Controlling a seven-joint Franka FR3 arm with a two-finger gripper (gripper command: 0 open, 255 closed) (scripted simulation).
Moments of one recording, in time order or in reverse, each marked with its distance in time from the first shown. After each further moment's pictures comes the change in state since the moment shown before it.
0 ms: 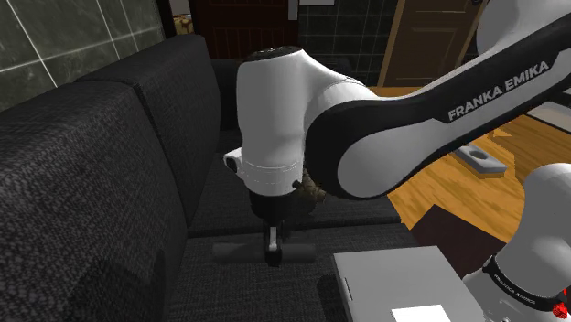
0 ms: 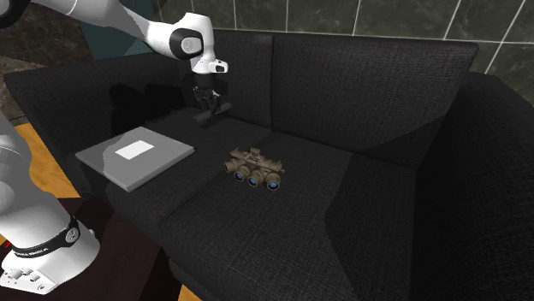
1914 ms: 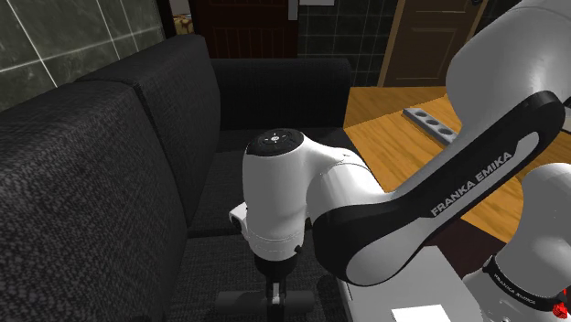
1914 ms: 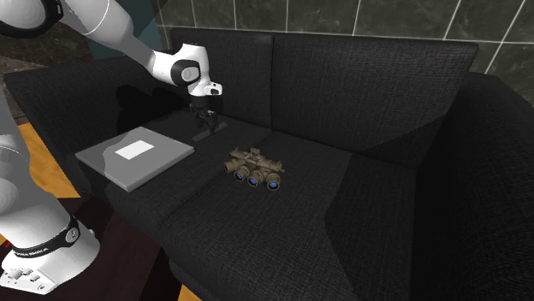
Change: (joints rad) arm 0.049 0.102 0.025 -0.116 -0.036 0.218 0.085
